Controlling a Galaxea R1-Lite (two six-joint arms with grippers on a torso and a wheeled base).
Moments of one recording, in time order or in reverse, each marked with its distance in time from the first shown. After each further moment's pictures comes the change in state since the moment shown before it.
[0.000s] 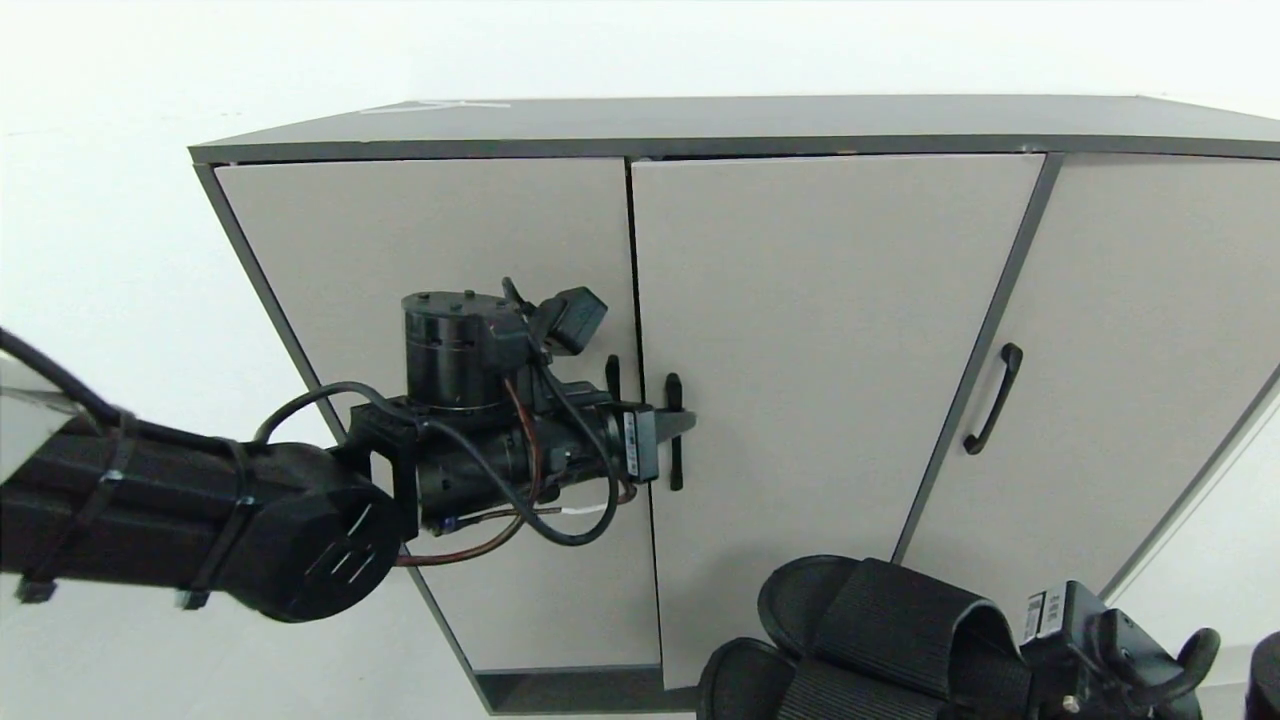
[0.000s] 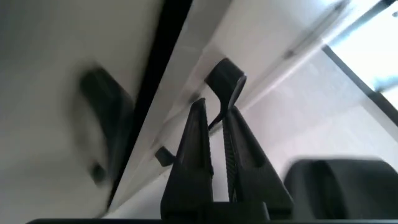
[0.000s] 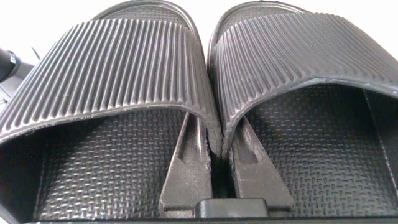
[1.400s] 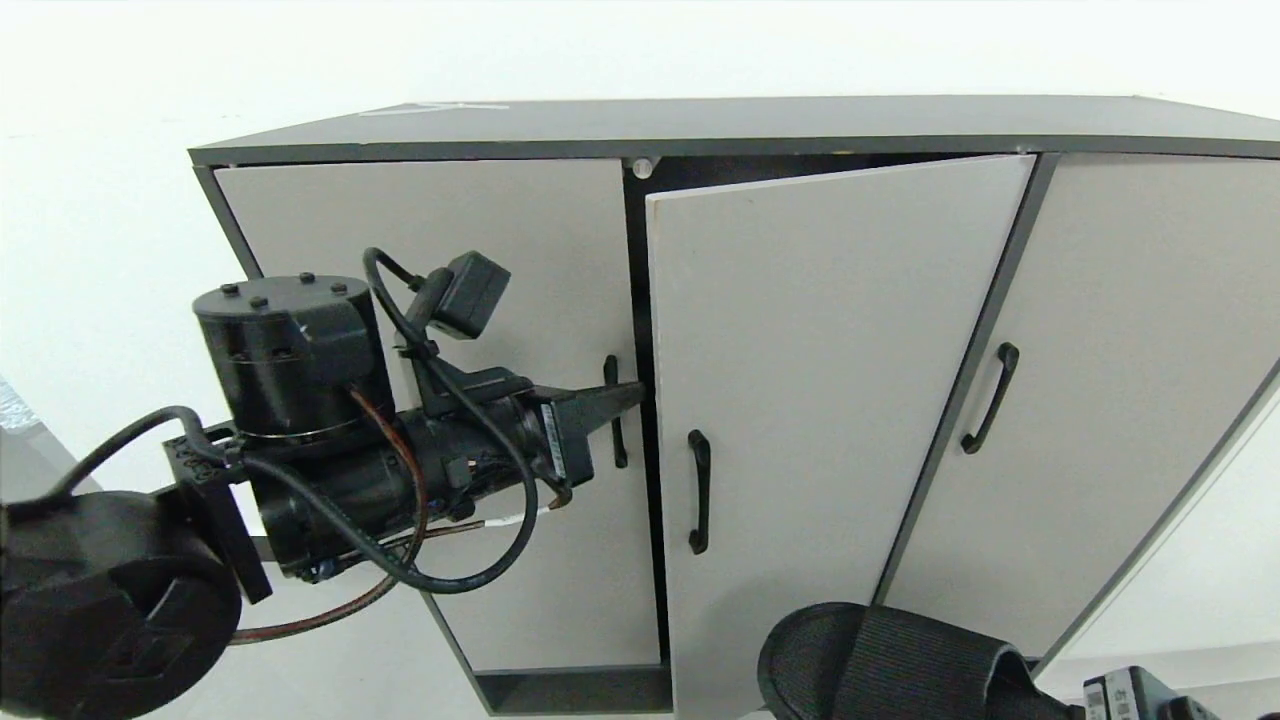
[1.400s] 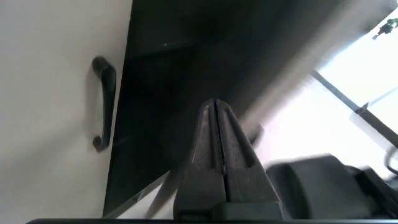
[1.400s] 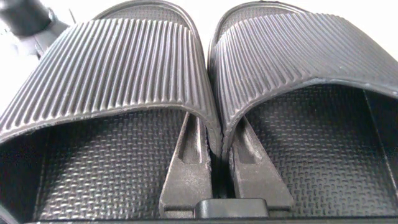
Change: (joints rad) left arm 0.039 -0.184 0.159 -0.107 0.037 -0.007; right arm 0.018 -0.086 0.095 0.002 0.126 -0.134
